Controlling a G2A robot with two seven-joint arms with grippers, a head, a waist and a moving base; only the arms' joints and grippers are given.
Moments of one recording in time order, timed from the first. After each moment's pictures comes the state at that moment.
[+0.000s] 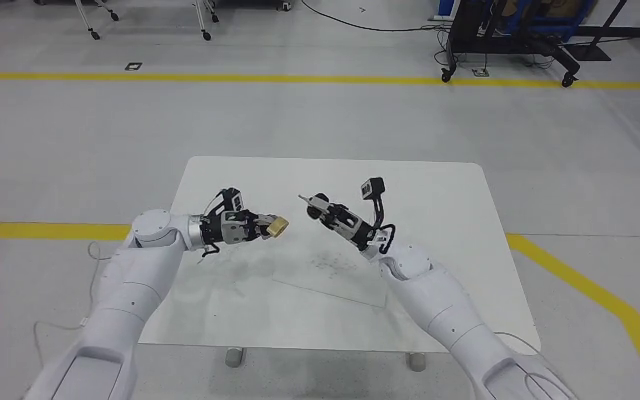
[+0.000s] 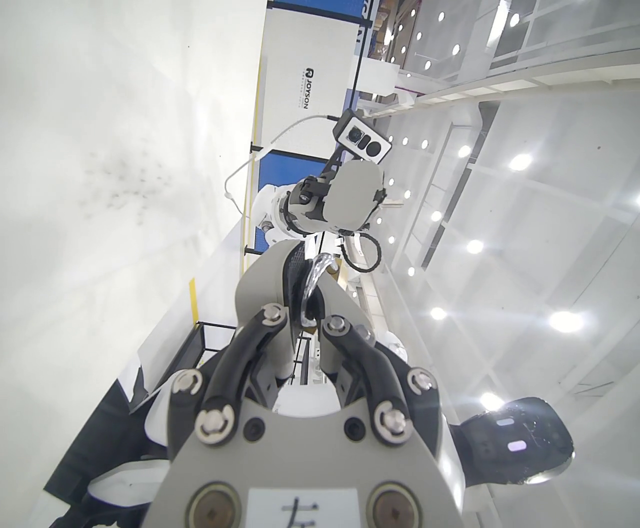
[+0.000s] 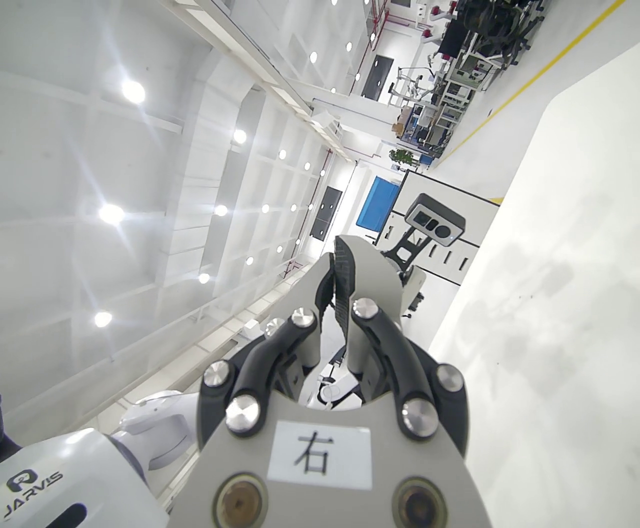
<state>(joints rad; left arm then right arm) 0.80 -1.17 -1.08 -0.75 -0.61 -0.04 -1.43 -1.01 -1.41 0.92 -0.96 0.48 -0.68 0.60</state>
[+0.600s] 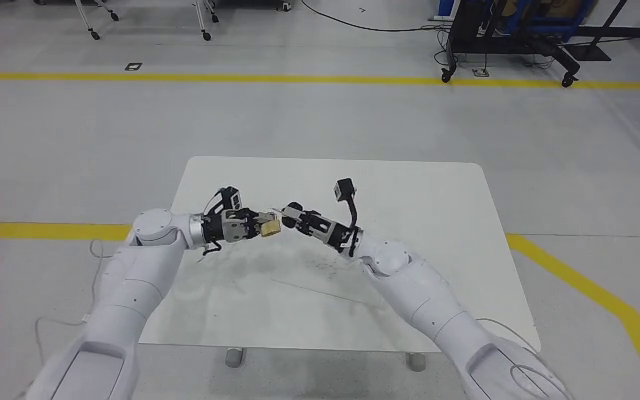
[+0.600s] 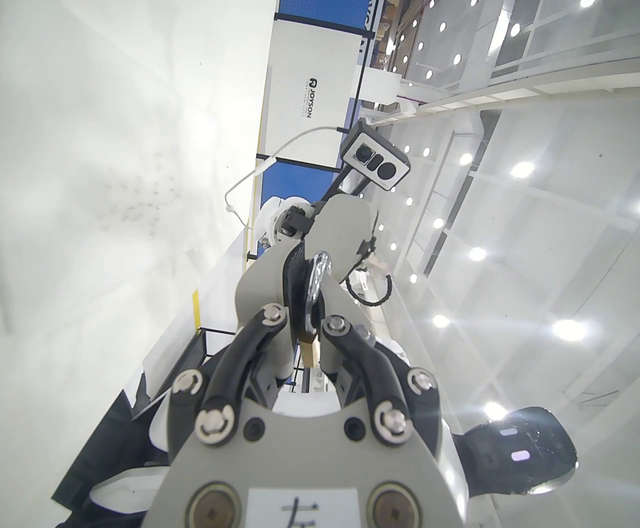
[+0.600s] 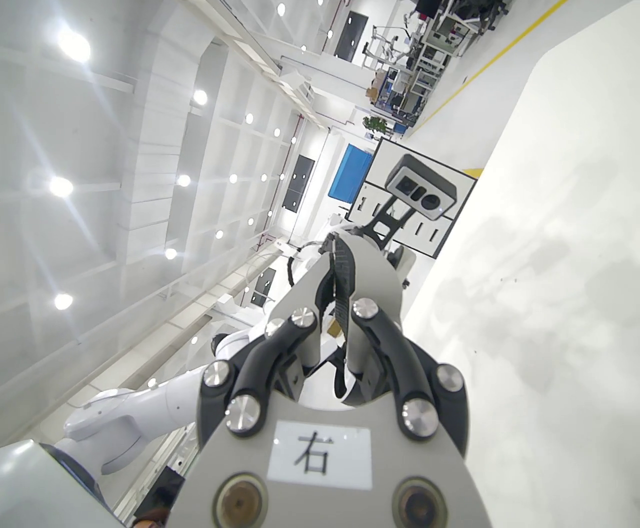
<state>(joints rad) 0.78 -1.17 -1.06 -0.71 -0.59 -0.07 -1.37 -0.93 -1.46 0.82 -0.88 0.36 -0.65 0.58</state>
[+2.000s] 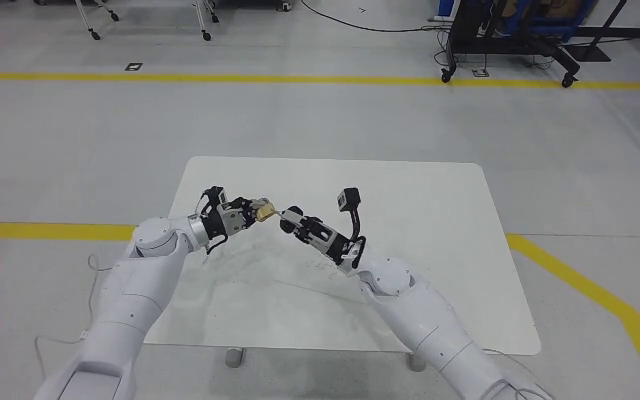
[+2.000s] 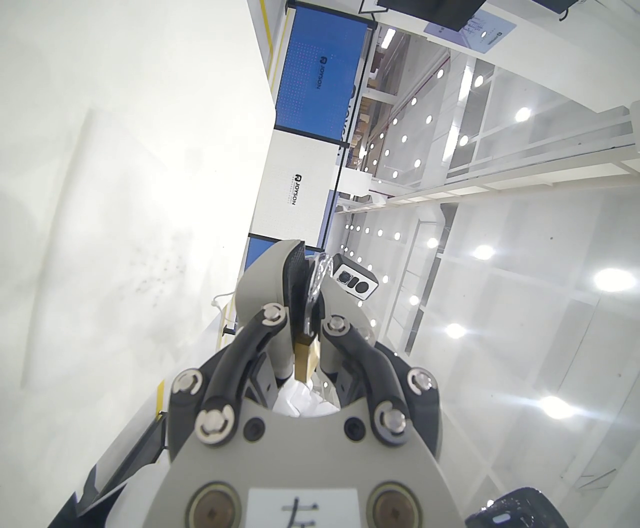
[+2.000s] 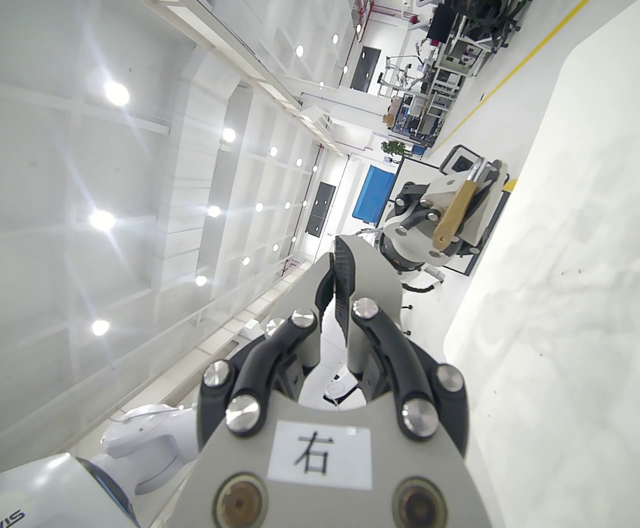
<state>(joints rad) 0.89 -1.16 -1.14 -0.86 -0.62 0.02 -1.05 -1.12 -1.43 0.90 -1.18 0.35 -0.52 0.47</state>
